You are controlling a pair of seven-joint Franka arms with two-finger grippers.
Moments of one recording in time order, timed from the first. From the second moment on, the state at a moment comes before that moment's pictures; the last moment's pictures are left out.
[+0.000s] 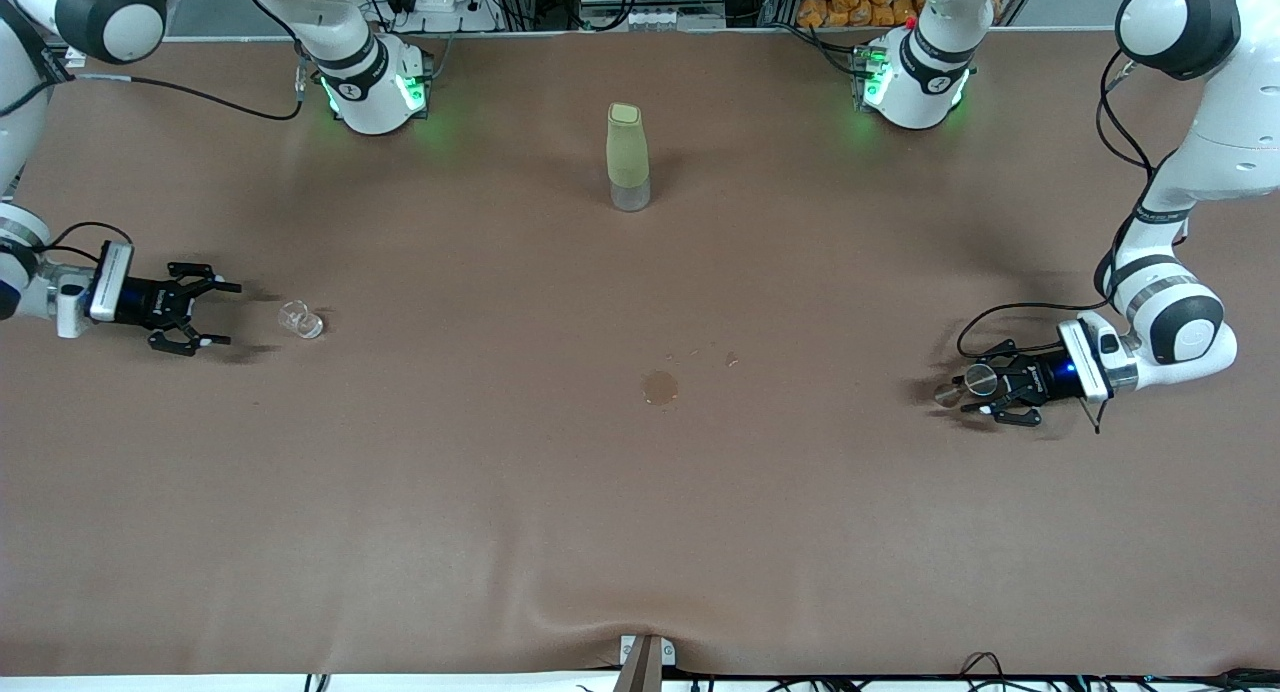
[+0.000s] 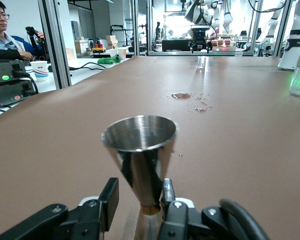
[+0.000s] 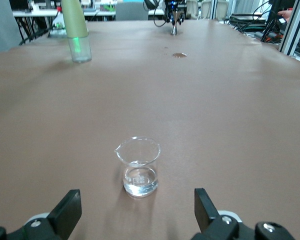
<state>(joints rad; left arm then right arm) 0.47 0.85 -0.12 -1.71 -1.15 1.74 2.58 -0.29 0.76 -0.45 -1.79 0.99 1.41 -2.81</state>
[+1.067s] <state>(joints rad) 0.47 0.87 -0.12 -1.71 -1.14 1.74 2.58 -0.30 0.95 -0.43 -1.77 1.19 1.29 -2.86</state>
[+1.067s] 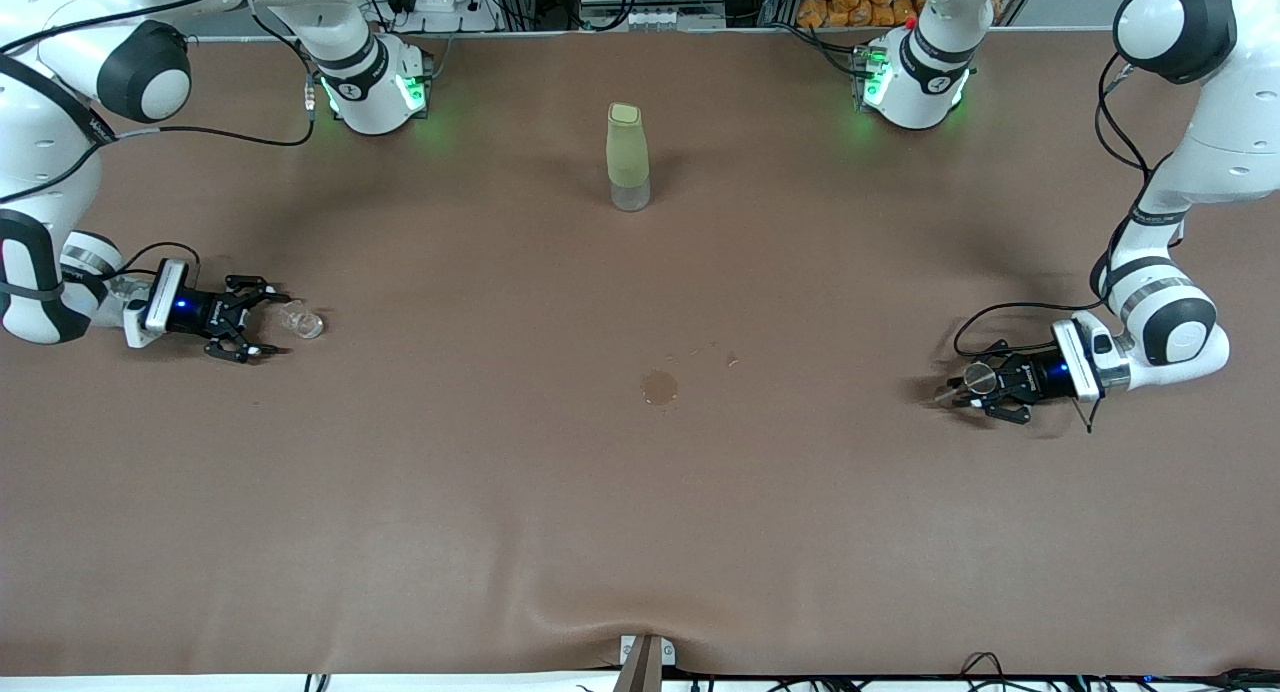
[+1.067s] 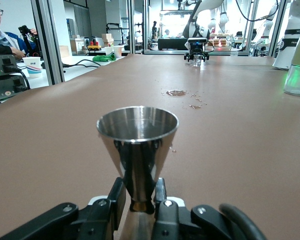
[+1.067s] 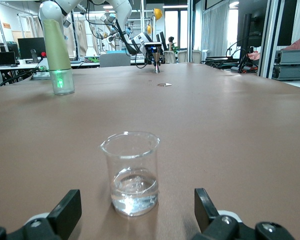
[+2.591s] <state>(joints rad) 0.13 0.83 -0.31 -1.54 -1.05 1.84 2.35 -0.29 0.98 -0.29 -1.76 1.21 1.33 -2.88</state>
